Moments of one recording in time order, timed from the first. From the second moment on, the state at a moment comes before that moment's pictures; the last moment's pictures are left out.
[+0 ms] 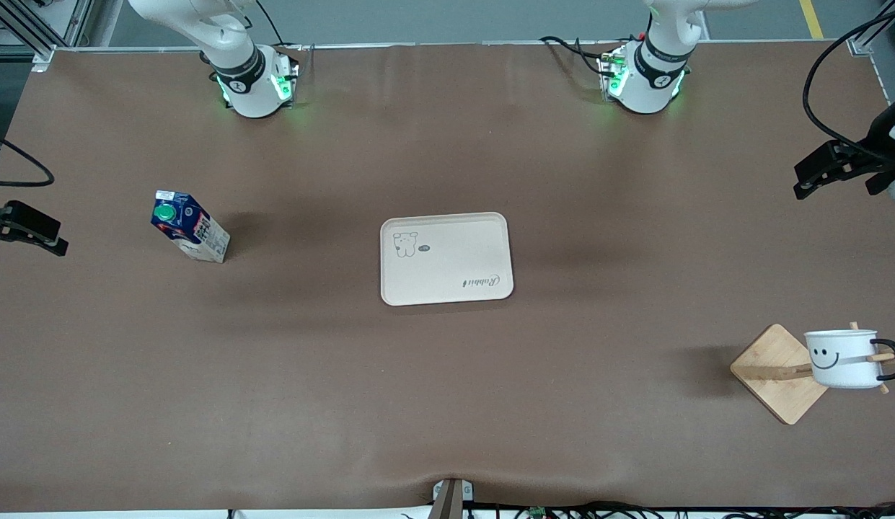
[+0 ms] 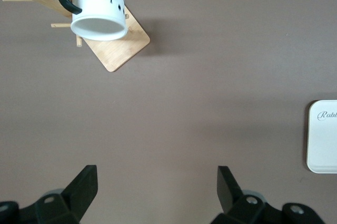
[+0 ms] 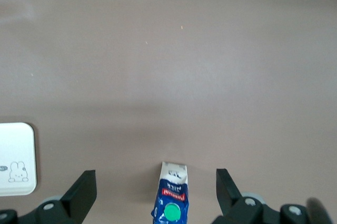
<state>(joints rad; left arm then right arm) 0.01 0.00 -0.05 -1.52 0.06 1.57 -0.07 0.21 0.24 -0.31 -1.24 0.08 1.57 -0.13</state>
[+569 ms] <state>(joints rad) 0.01 0.00 -0.05 -1.51 0.06 1.57 -0.07 0.00 0.08 -0.08 -1.30 0.08 1.35 -0.13</state>
